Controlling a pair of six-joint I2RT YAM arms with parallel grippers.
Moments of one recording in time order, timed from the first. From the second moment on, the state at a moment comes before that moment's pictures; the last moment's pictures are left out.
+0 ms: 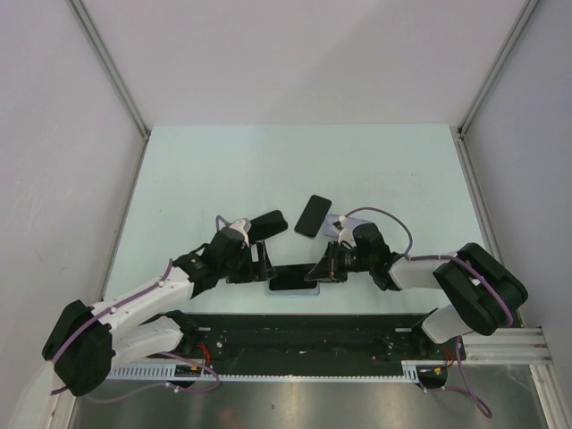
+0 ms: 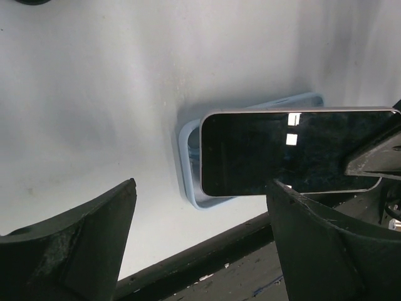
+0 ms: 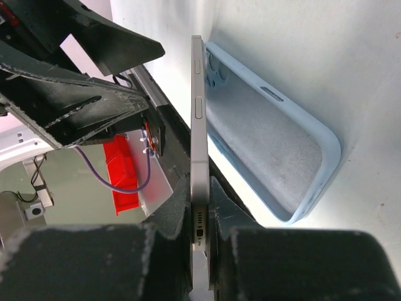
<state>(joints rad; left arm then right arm) -0.67 1.02 0.49 -0.33 0.08 -0.72 0.64 1.48 0.40 0.52 -0.68 1.00</state>
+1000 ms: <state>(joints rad) -0.72 1.22 0.46 -0.09 0.12 -0.74 0.63 1.64 0.44 0.59 -0.78 1.02</state>
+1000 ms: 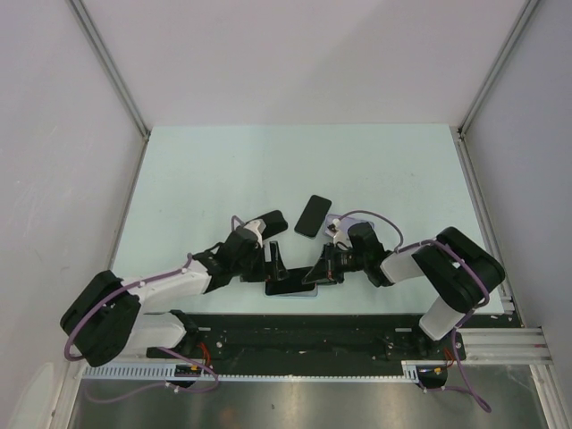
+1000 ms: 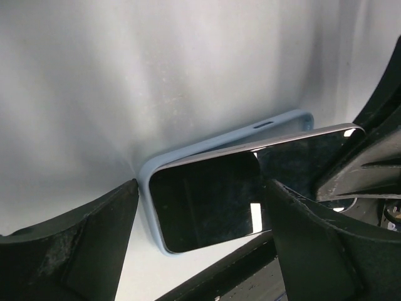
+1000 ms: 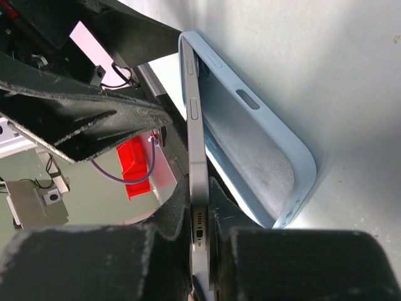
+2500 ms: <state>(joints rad) -0.91 1.30 0.60 -0.25 -0.06 -0.72 0.65 1.72 0.49 0.55 -0.77 0.98</state>
